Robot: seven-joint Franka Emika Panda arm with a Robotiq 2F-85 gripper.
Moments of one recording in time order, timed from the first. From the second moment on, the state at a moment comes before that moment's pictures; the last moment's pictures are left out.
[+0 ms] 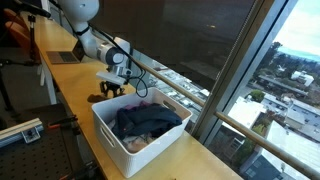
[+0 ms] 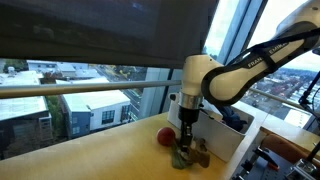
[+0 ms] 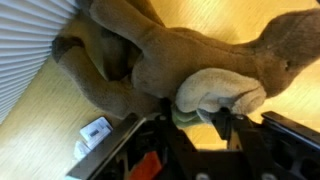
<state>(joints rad) 0.16 0.65 0.22 -1.88 -0.19 2.35 -0.33</state>
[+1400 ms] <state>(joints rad) 0.14 0.65 0.20 -1.82 -0.19 2.26 -0.34</state>
